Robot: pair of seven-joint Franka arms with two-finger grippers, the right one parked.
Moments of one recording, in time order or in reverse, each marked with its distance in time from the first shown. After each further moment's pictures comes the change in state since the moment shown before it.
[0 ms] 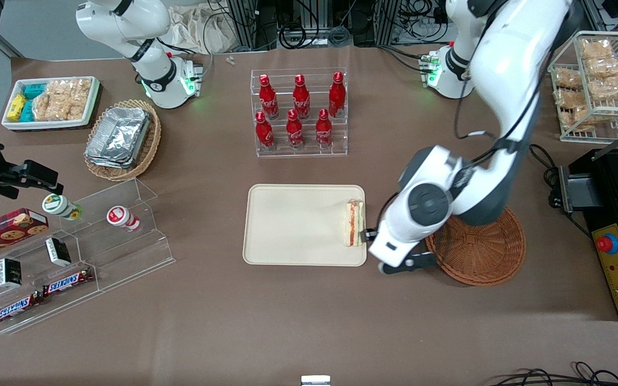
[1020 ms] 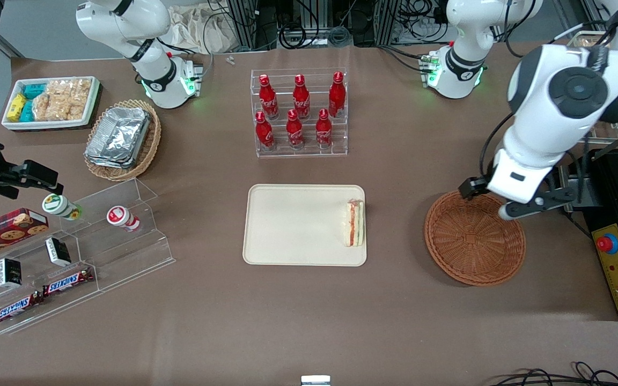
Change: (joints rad) arm 0.299 -0.545 0.004 -0.473 -0.047 0.013 0.256
